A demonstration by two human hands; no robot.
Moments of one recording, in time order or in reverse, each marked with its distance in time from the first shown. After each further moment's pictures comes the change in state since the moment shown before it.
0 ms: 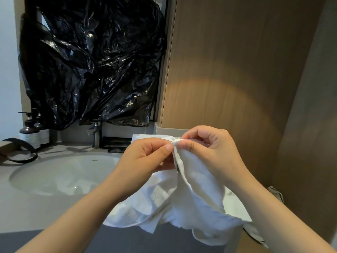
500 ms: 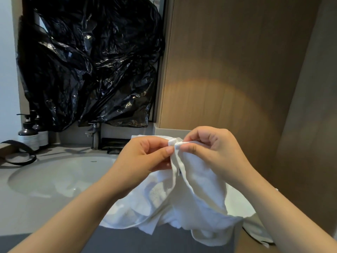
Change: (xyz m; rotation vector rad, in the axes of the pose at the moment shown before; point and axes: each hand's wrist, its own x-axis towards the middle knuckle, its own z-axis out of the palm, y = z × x) left_hand 0.006 0.001 -0.001 -0.046 0.007 -0.059; right_hand 0.002 0.003 -0.013 -0.144 -0.074 -0.050
